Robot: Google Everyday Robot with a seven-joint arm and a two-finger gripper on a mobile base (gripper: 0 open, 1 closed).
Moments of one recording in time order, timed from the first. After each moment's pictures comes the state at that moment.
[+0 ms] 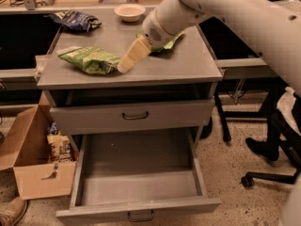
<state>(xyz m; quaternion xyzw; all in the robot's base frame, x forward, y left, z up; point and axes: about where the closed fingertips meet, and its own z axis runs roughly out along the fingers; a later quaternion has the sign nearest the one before) 0.665 0.015 0.920 -0.50 0.78 0.15 0.35</state>
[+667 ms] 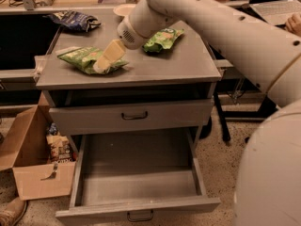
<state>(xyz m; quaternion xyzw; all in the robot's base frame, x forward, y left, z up) 0.686 0.087 0.899 -0.49 0.79 0.19 0.33</state>
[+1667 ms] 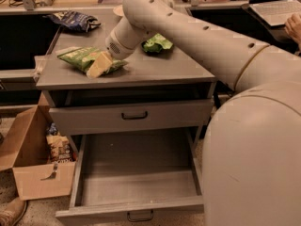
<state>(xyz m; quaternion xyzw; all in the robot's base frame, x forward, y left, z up) 0.713 0.127 0.846 -0.47 0.81 0.19 0.30</state>
